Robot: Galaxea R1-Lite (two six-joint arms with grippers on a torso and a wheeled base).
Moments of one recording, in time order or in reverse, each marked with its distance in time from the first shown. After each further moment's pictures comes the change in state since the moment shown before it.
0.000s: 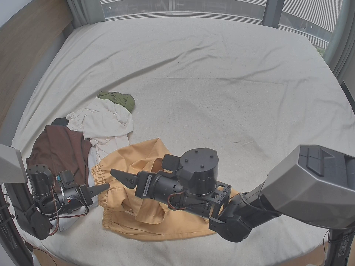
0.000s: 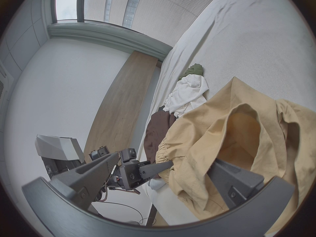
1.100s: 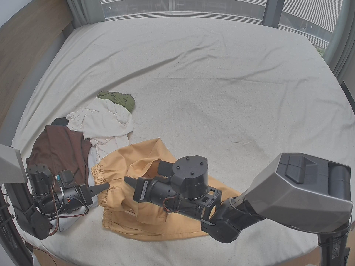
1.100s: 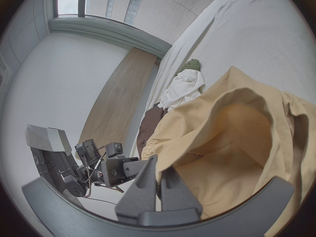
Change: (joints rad) left arm -0.001 -0.005 -0.003 0.000 0.000 0.000; right arm -0.008 0.079 -0.044 -0.011 -0.009 -0.053
